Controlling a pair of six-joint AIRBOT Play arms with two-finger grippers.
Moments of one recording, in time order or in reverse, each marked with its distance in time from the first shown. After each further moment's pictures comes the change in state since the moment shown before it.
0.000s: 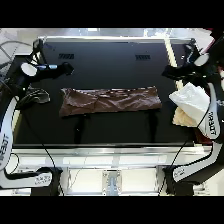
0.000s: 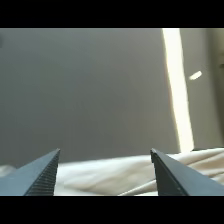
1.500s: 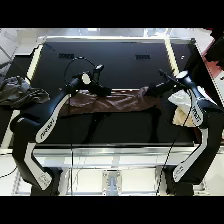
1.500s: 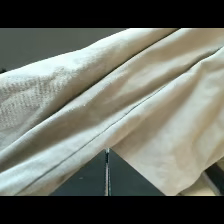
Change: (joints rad) left arm -0.356 -0.473 0.244 0.139 -0.225 -0.128; right arm 0.091 -0.259 -0.034 0.381 0.232 -0.165
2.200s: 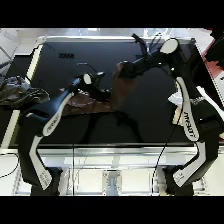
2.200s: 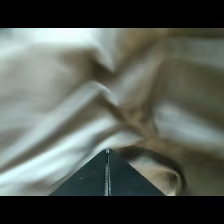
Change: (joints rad) left arm 0.076 -0.051 0.085 0.004 -0.169 -0.002; right arm 0.415 0.174 0.333 0.006 0.007 0.126
